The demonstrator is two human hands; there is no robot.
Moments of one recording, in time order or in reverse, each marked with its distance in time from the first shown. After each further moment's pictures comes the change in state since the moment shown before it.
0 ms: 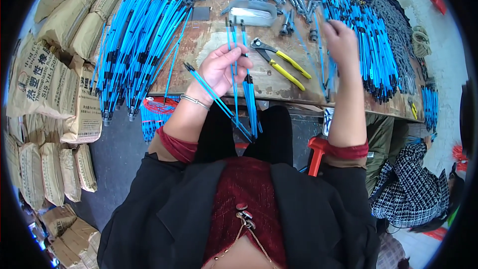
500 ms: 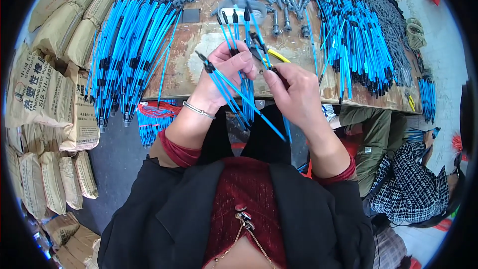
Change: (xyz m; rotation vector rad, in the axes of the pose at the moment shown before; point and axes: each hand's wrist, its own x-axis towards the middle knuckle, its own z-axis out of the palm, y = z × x) left_hand 0.009 -0.017 0.029 0.090 -0.170 0.255; right_hand -0.108 -0.091 -0.002 0.213 -0.153 -0.311
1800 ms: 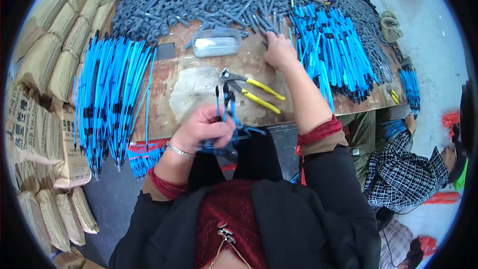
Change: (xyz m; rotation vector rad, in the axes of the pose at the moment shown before) left_hand -0.019 0.027 -0.004 0.120 -0.153 -0.373; right_hand 0.108 0.173 0.042 -0.633 -0.202 0.443
